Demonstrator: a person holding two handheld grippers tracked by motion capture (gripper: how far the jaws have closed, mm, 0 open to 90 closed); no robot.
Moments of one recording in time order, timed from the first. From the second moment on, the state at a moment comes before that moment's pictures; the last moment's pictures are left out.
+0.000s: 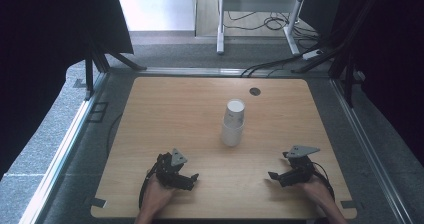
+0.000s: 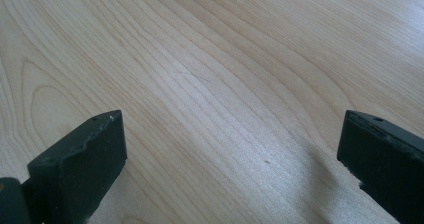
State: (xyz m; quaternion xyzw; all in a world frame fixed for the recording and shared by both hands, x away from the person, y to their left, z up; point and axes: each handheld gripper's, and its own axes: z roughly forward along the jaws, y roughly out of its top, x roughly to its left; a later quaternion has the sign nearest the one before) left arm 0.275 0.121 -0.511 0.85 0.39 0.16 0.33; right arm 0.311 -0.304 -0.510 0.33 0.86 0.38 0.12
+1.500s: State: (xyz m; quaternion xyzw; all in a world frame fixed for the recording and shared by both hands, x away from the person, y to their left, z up) left arm 0.286 0.112 -0.490 0.85 0.37 0.16 0.34; right arm 0.314 -0.296 -0.490 0.31 0.86 0.39 0.10
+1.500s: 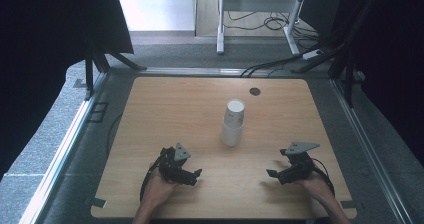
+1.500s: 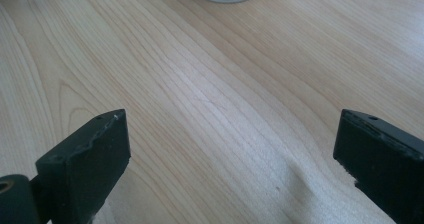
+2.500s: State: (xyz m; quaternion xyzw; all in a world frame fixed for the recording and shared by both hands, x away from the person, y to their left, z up) left arm 0.327 0.098 -0.471 0.83 0.37 0.12 0.40; right arm 0.332 -0.279 -0.454 0.29 0.86 0.40 0.09
